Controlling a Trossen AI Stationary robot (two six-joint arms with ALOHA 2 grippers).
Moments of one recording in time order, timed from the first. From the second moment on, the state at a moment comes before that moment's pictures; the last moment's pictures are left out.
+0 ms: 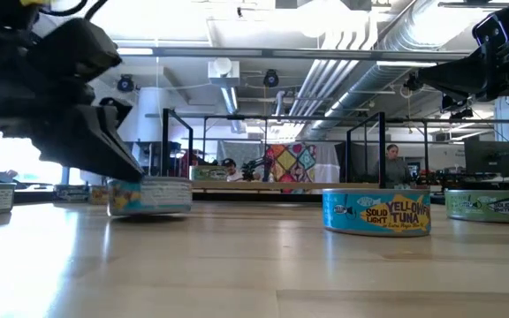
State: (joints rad) left arm -0.54 1.55 0.47 0.34 -0.55 -0.14; right arm 0.05 0.01 0.01 0.04 0.12 -0.03
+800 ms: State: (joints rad) left arm -0.52 1.59 0.53 0.10 -0.56 0.24; right arm 0.05 0.01 0.01 0.04 0.12 -0.03
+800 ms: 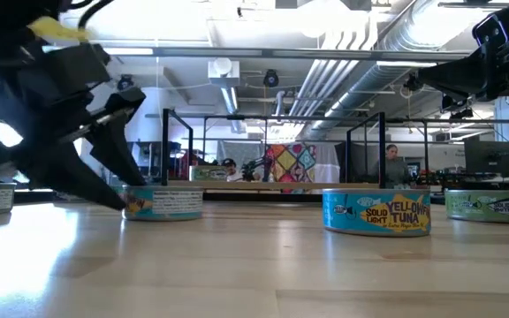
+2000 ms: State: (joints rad) left arm -0.35 1.62 0.82 0.10 -0.50 0.54; right arm 0.05 0.01 0.01 0.04 0.12 -0.03
